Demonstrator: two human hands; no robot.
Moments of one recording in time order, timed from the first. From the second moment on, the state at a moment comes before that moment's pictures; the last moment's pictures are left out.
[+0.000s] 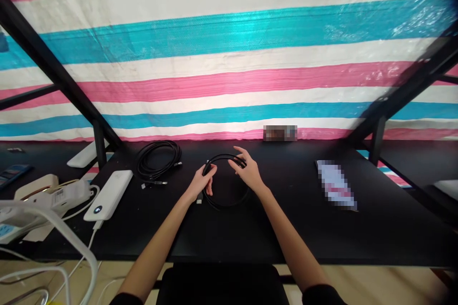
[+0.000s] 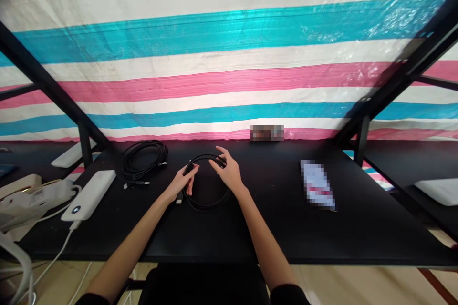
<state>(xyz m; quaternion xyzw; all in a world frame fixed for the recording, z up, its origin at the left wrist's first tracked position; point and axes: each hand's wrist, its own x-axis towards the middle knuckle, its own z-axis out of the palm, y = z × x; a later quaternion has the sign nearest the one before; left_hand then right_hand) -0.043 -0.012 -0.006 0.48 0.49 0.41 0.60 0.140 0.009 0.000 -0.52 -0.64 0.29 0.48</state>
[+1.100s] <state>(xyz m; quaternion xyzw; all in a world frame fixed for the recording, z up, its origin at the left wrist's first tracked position) -0.069 0.006 0.001 0.36 0.39 0.58 0.62 0.138 0.007 -0.004 -0.52 -0.77 0.21 0.31</state>
